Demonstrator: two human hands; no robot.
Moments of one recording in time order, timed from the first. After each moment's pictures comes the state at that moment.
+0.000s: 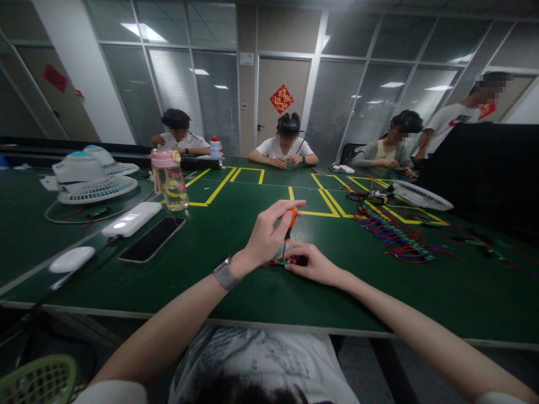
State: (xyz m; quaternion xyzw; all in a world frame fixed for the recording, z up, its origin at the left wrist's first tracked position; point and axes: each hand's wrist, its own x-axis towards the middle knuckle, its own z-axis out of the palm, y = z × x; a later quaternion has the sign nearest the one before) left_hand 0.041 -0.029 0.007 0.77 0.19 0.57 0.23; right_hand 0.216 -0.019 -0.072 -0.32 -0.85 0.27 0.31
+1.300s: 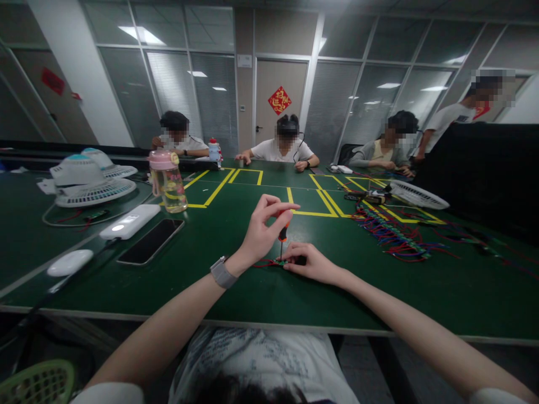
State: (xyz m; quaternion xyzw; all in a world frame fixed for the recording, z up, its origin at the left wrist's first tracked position) left_hand 0.036 -0.023 0.006 0.72 0.23 0.61 0.25; right_hand 0.216 -0.019 -0.067 -0.31 -0.86 0.27 0.30
